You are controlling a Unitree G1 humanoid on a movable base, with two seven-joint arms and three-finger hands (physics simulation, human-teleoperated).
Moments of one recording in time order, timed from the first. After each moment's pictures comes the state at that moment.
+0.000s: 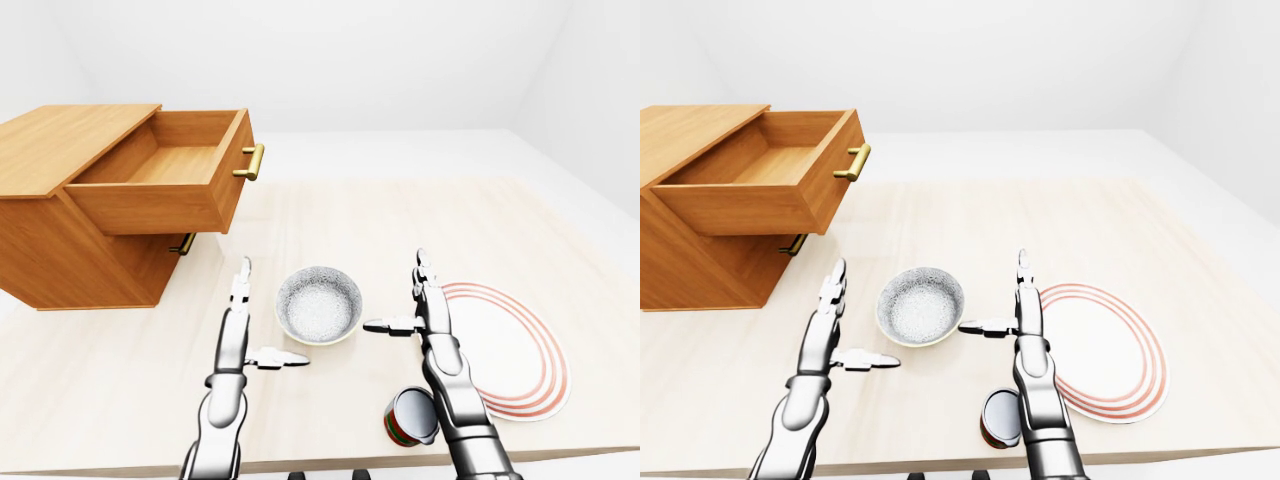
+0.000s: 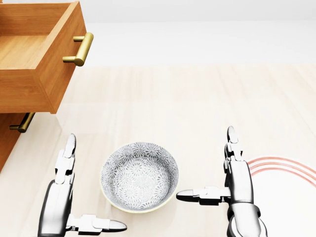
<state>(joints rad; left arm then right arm) 0.17 0.02 -0.05 -0.15 0.29 -0.09 0.04 -0.07 -0.02 -0.03 0.14 -0.07 0.00 -0.10</state>
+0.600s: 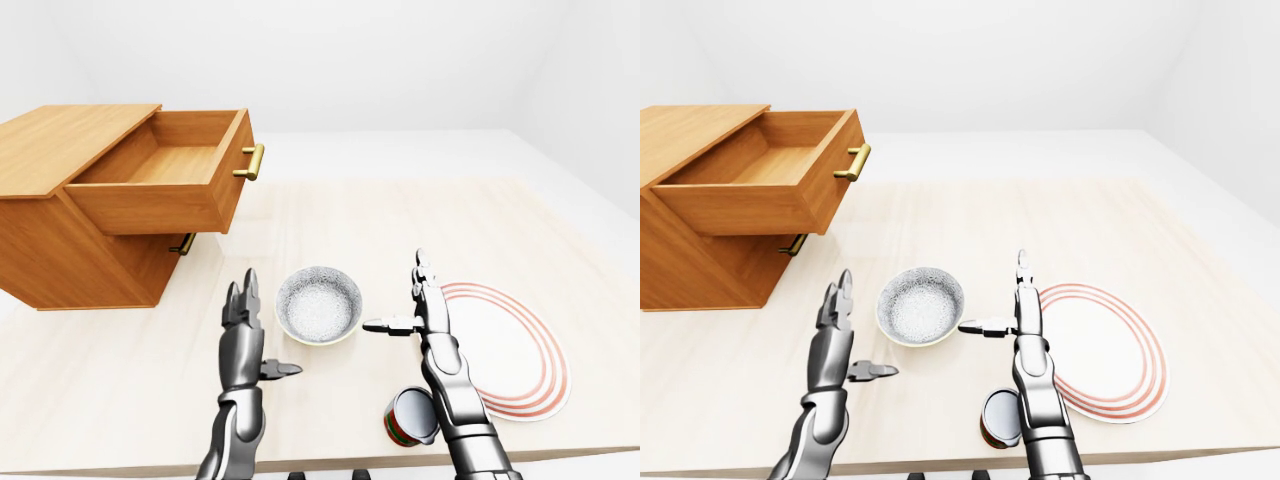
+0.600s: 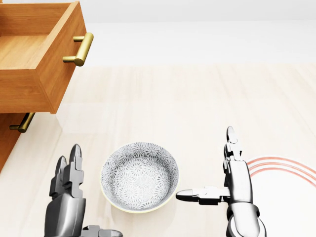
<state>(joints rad) 0.20 0.03 -0.14 -0.05 0.75 -0.09 0.36 -0.08 -0.02 -0.03 0.16 -0.07 0.00 -0.10</state>
